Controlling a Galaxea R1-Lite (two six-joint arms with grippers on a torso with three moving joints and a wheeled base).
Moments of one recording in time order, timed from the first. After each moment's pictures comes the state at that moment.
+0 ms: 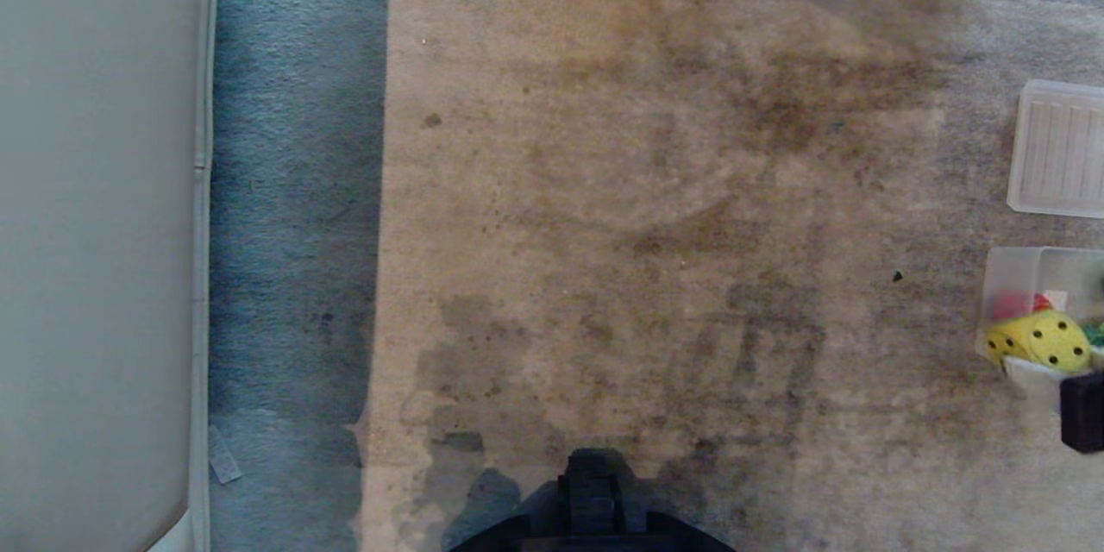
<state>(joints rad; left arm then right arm) 0.00 0.00 0.00 0.01 0.01 -0.01 -0.16 1.06 -0.35 -0.34 0.00 -0.27</state>
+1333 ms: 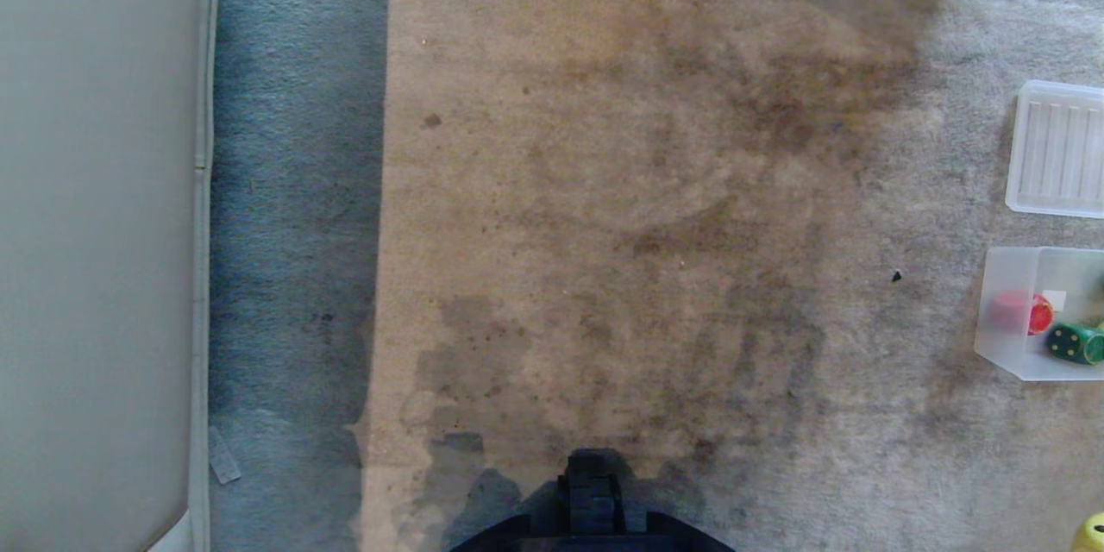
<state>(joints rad) 0.00 0.00 0.00 0.01 0.01 -0.01 0.00 0.01 -0.03 0.05 0.02 -0.16</state>
